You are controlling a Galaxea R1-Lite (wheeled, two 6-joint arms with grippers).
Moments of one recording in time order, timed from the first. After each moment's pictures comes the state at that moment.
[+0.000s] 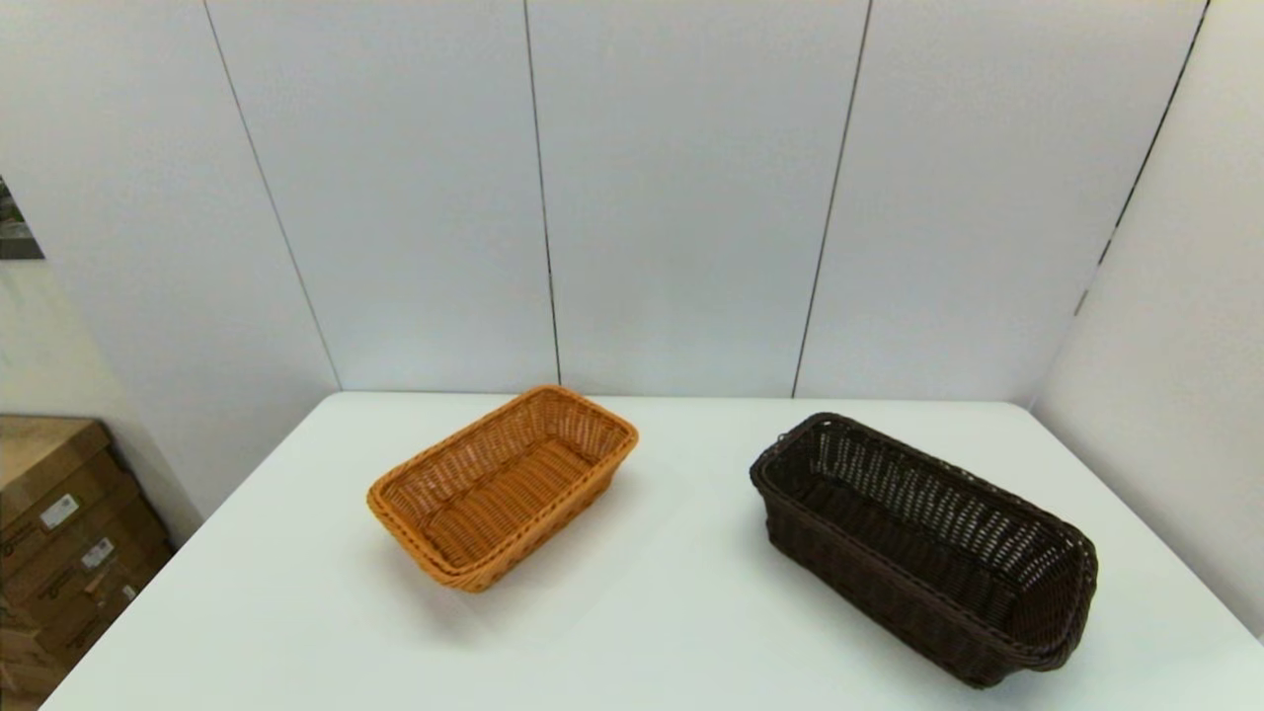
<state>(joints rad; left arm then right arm) 0.00 0.00 0.00 0.00 0.00 0.01 0.00 0.00 0.00 0.00 0.01 -0.02</state>
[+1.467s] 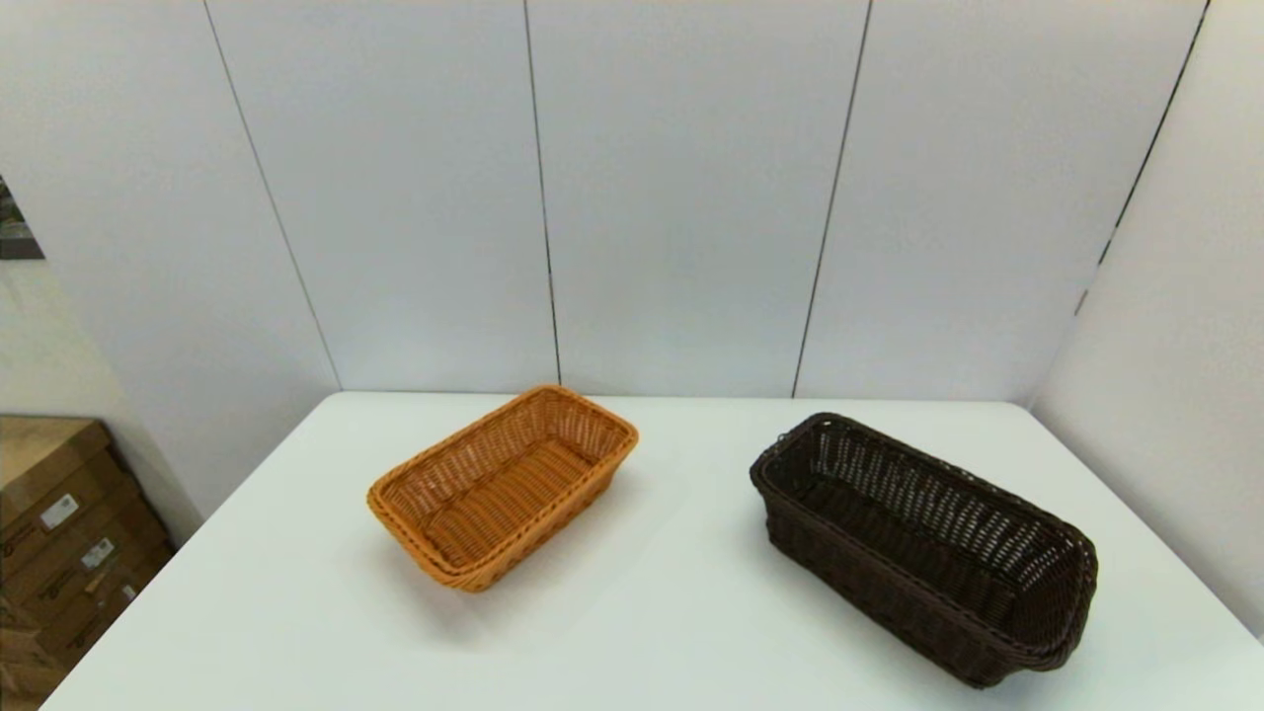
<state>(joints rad) 0.00 0.39 -0.43 0.44 -0.08 -0.02 0.00 0.00 0.00 0.00 0.01 -0.02</state>
